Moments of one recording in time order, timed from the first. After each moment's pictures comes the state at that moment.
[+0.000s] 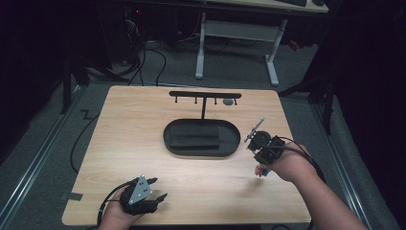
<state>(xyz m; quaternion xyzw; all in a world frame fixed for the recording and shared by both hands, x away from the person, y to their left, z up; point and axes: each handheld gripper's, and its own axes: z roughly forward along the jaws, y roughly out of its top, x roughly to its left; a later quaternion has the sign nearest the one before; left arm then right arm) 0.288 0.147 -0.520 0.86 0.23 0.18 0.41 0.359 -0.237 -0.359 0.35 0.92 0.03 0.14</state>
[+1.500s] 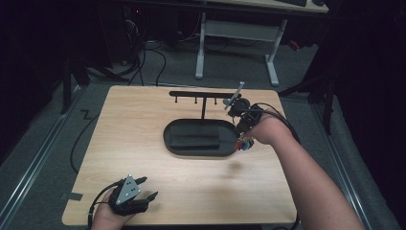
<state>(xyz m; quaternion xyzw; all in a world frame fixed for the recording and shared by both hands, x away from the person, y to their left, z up) 0.284 0.172 -0.516 0.85 0.27 0.19 0.42 0.442 -0.192 -0.325 0.35 0.93 0.06 0.13</state>
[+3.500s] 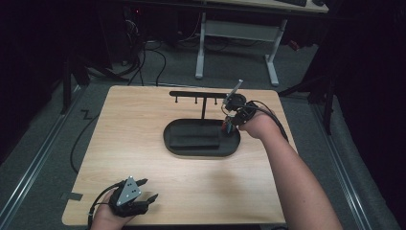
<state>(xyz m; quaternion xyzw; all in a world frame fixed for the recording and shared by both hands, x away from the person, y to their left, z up) 0.282 0.171 -0.518 0.85 0.26 0.18 0.42 0.476 -0.196 -0.355 0.39 0.90 0.10 0.15</state>
